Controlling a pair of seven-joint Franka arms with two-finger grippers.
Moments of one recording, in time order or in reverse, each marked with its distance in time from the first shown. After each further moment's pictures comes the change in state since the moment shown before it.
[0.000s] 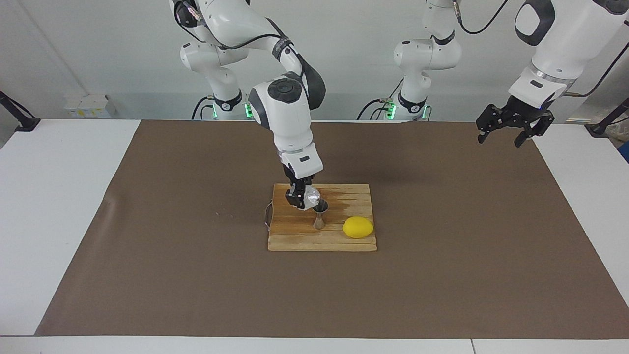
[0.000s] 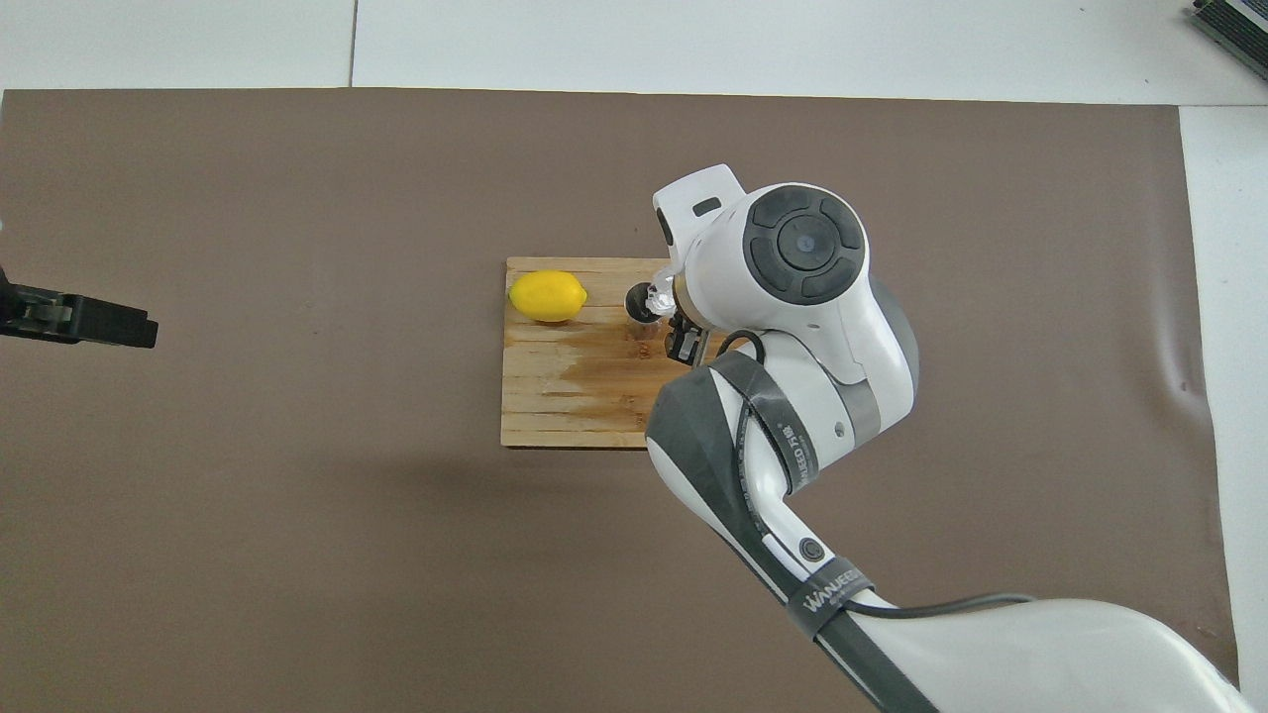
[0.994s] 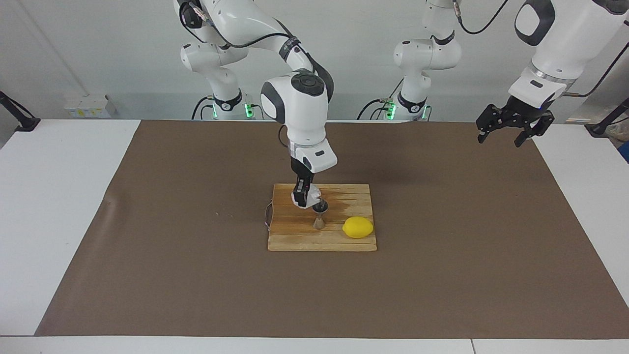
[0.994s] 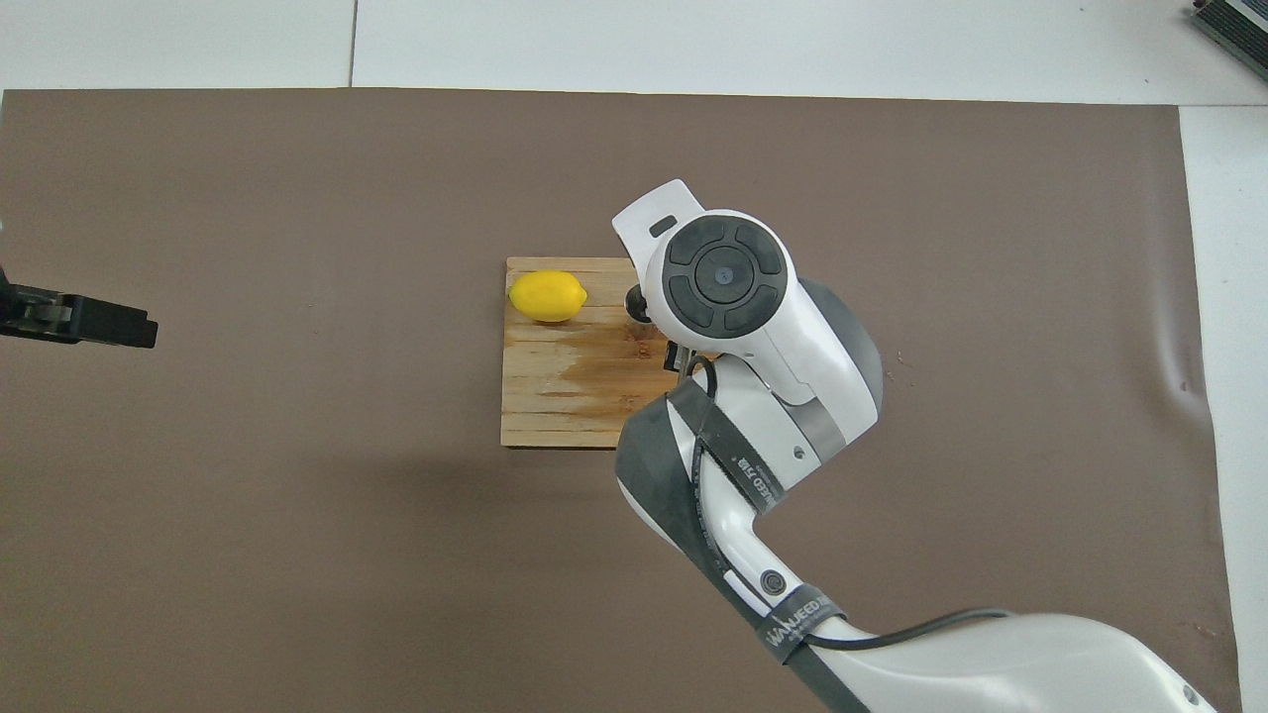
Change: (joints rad) left arm 0.000 0.000 0.000 0.000 0.000 0.000 0.000; right arm 0.044 0.005 0.000 0.030 -0.174 -0.063 0.003
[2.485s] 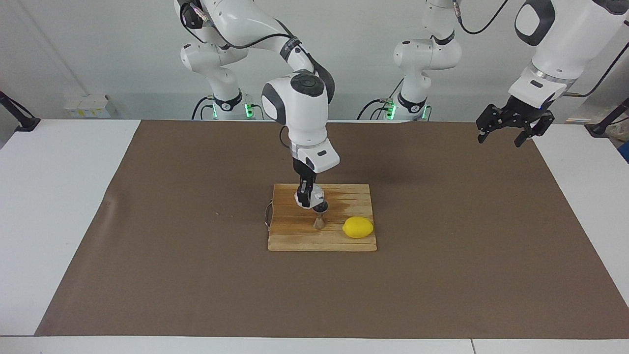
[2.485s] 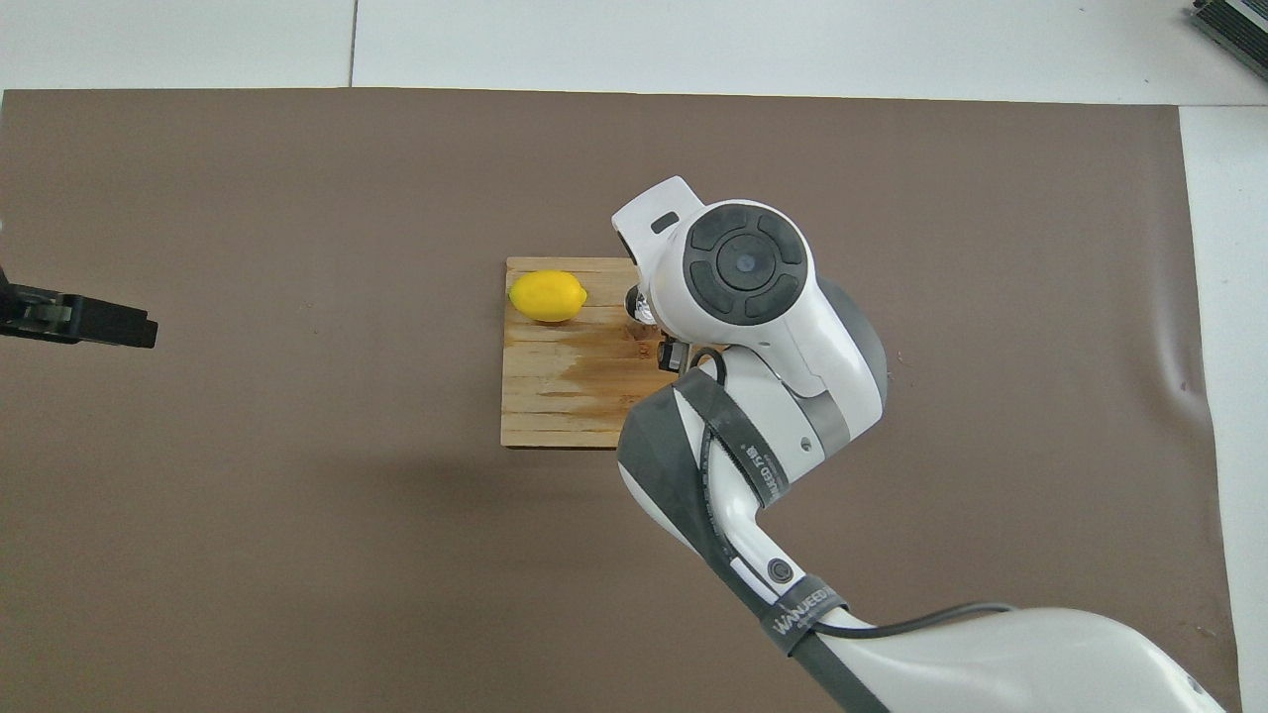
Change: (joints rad) left arm 0.000 0.000 0.000 0.000 0.000 0.000 0.000; right arm -0.015 0.002 -0.001 0.001 0.118 0.028 -0.075
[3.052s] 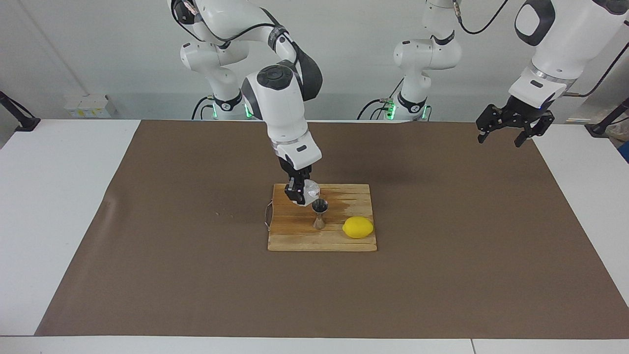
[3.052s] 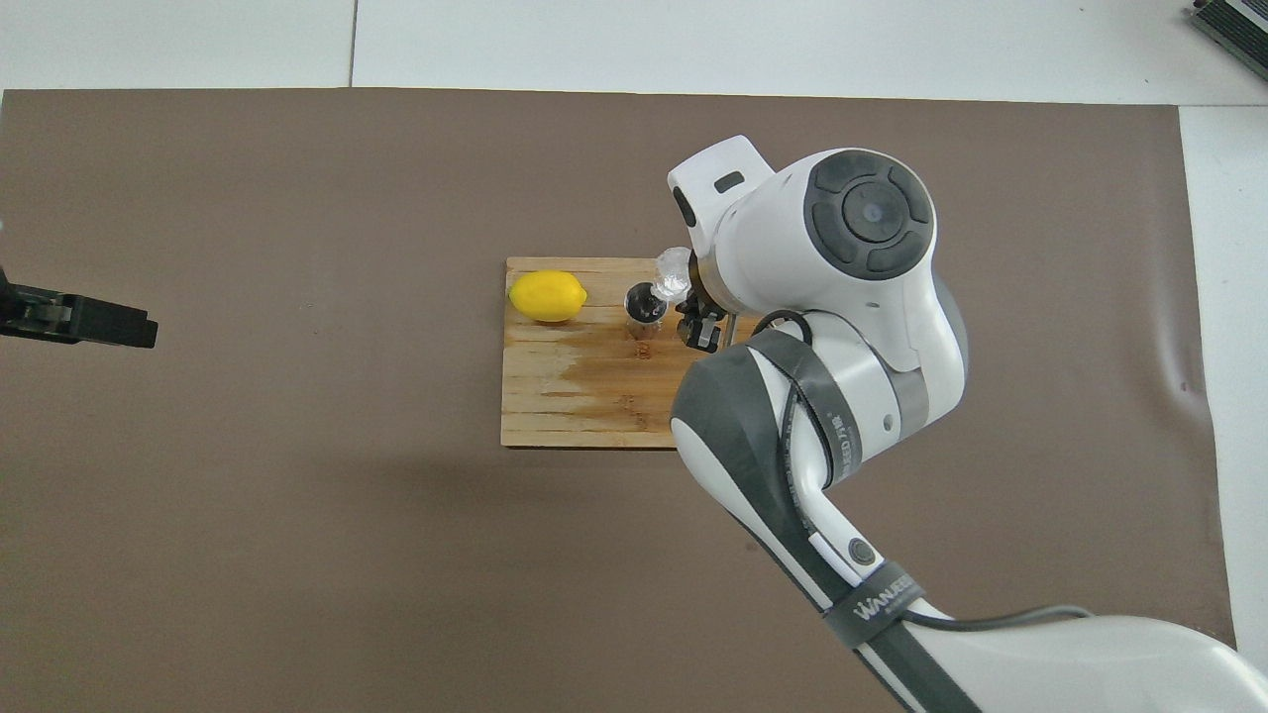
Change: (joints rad) left arm 0.000 0.000 0.000 0.000 0.000 0.000 0.000; right arm -0.068 -0.050 -0.001 0.003 0.162 0.003 -0.091
